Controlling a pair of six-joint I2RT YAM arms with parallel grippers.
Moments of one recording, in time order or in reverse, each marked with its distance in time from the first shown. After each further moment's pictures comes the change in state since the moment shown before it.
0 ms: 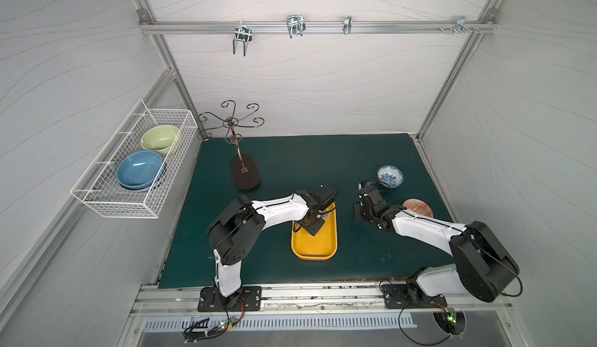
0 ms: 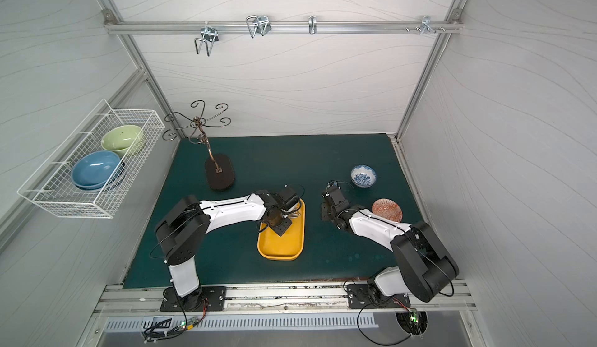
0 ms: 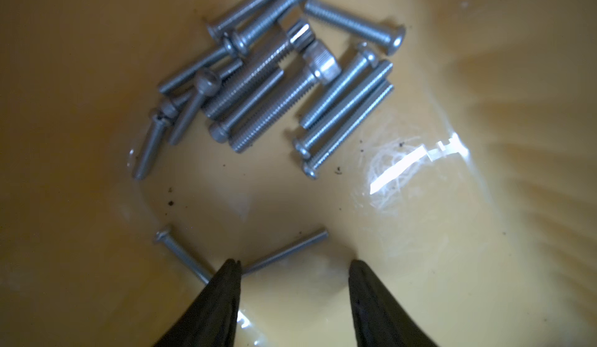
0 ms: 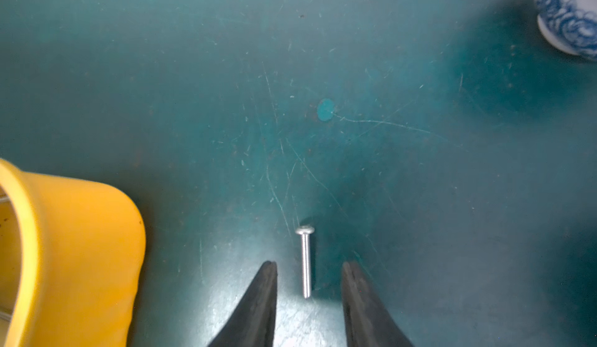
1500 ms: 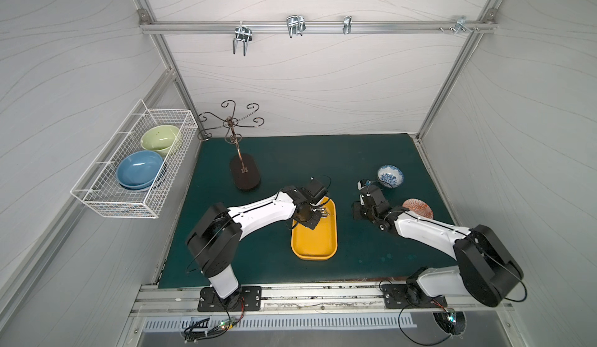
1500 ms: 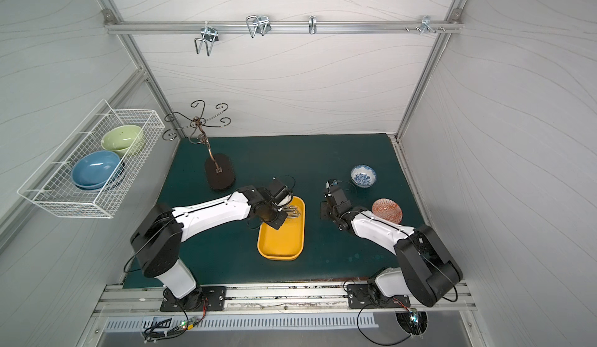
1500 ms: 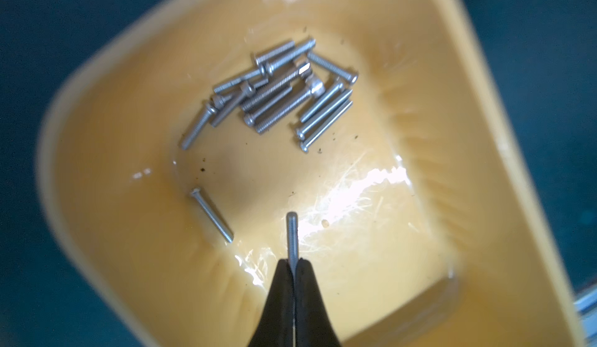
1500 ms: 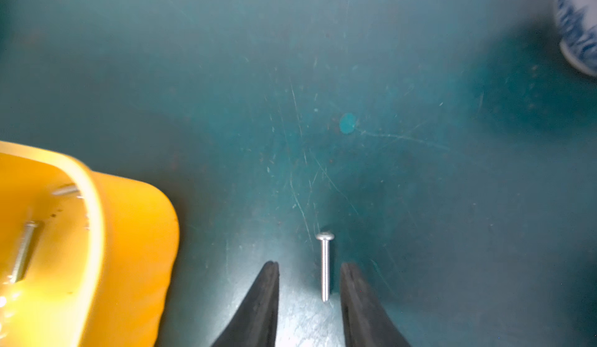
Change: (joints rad) left arm 0.036 -0.229 -0.051 0.014 0.097 -0.084; right arm -0.005 -0.052 -0.019 0.049 -0.049 -0.026
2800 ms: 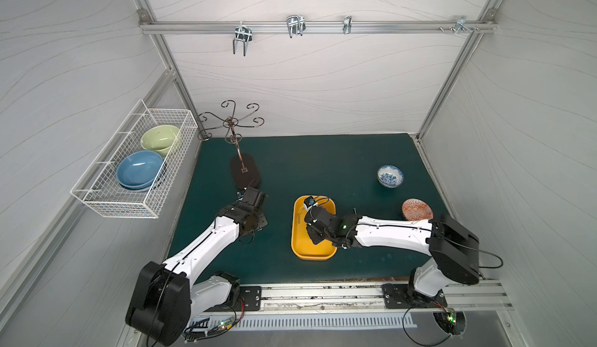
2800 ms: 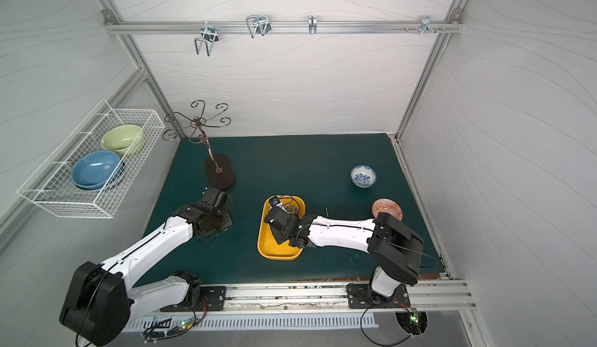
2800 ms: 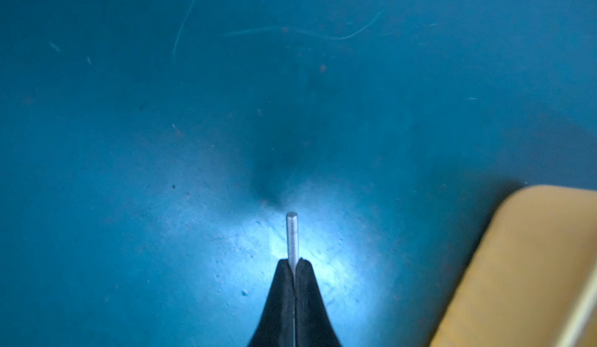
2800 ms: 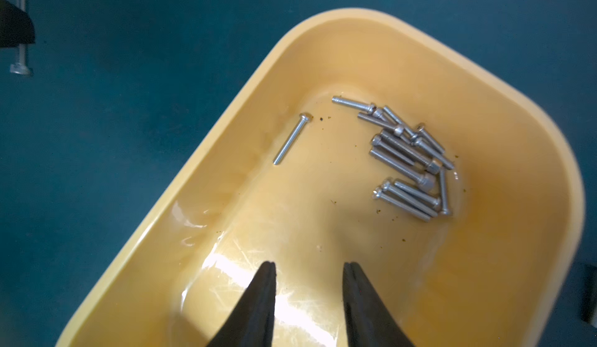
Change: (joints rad) left arm 0.510 -0.454 -0.493 0.026 -0.110 -0.542; right arm 0.576 0.289 0.366 -0.201 0.135 0.061
